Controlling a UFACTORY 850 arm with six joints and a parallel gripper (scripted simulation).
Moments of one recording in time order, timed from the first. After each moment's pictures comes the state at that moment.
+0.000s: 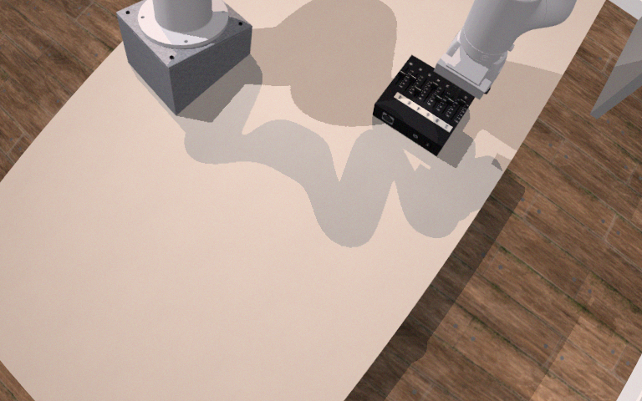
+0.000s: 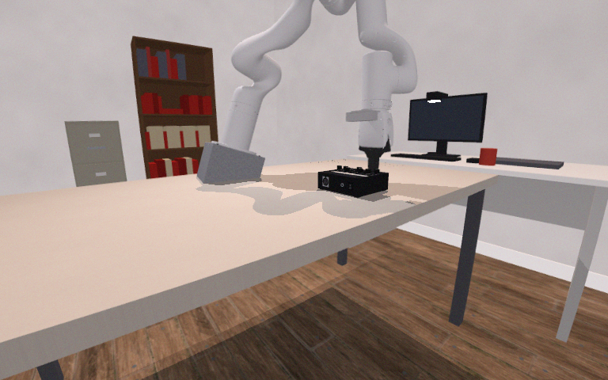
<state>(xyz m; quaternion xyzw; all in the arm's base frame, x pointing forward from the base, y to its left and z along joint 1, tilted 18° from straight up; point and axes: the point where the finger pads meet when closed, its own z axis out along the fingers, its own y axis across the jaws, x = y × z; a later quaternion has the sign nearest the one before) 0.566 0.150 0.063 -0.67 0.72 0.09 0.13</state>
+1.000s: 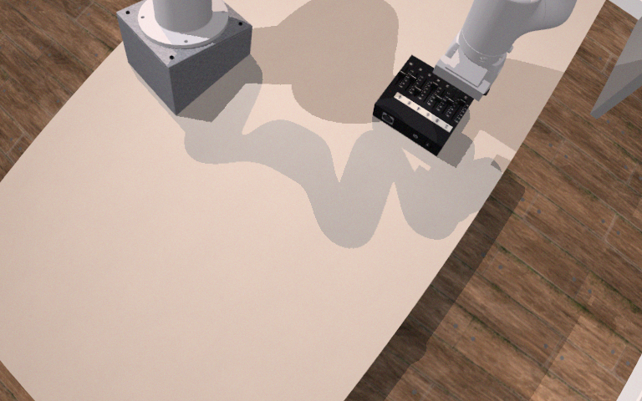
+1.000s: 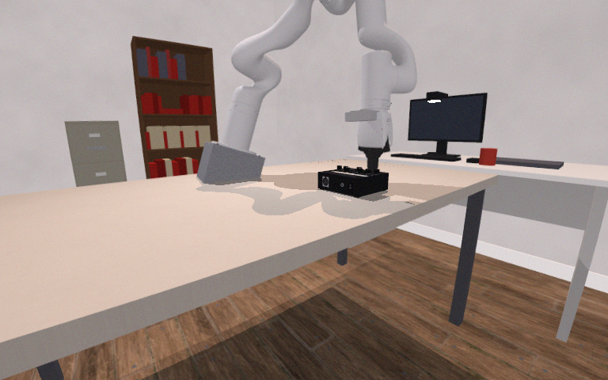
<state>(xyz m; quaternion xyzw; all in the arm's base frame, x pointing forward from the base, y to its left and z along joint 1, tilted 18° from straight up) 0.566 0.147 0.062 -0.67 0.72 0.09 0.13</state>
